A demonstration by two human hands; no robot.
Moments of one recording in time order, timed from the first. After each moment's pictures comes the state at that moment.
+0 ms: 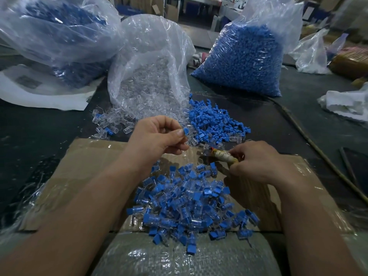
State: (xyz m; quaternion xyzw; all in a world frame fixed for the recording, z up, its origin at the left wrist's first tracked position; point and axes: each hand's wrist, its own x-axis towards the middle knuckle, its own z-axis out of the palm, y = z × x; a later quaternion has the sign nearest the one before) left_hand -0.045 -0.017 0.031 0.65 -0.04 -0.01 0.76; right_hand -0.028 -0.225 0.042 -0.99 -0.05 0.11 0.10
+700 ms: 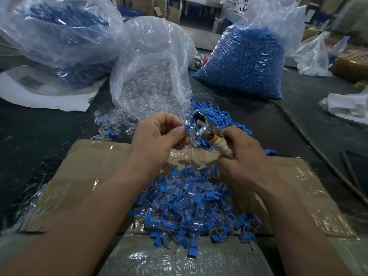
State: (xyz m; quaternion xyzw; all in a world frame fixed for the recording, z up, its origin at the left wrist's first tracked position) left_hand -0.048 -0.023 0.032 0.69 -0.05 0.09 0.72; right_hand -0.040 -0.203 0.033 -0.95 -0.17 -0.06 0.27
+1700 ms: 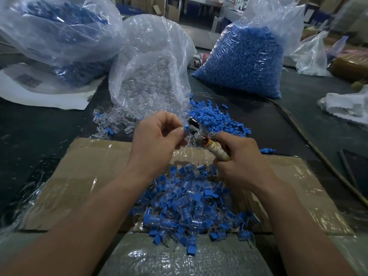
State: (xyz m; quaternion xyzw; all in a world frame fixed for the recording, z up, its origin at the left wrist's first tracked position) left_hand -0.055 -0.026 0.034 0.75 -0.06 0.14 0.65; right_hand -0.044 -0.197 0.038 -0.95 -0.18 -0.03 0.26
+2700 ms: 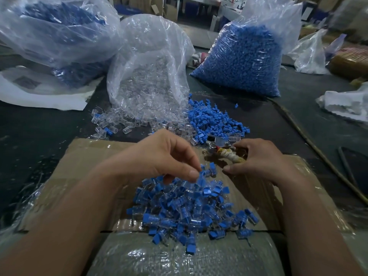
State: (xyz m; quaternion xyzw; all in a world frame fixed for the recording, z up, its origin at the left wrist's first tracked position) left_hand -0.055 -0.005 0.042 0.73 -0.20 -0.24 0.61; right_hand -0.016 -0.245 0.025 -0.98 -0.04 0.06 0.17
